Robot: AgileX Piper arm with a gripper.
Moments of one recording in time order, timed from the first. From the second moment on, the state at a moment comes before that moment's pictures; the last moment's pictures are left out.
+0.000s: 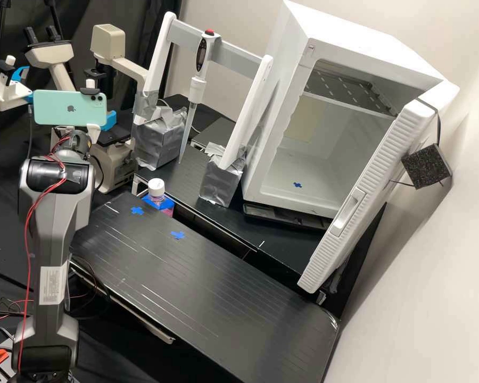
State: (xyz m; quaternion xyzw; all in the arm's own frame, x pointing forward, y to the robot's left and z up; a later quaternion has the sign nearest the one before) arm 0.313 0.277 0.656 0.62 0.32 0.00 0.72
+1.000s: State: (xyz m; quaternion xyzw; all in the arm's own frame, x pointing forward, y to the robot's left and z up) arm 0.352 0.290 0.620 0.60 0.30 0.00 0.74
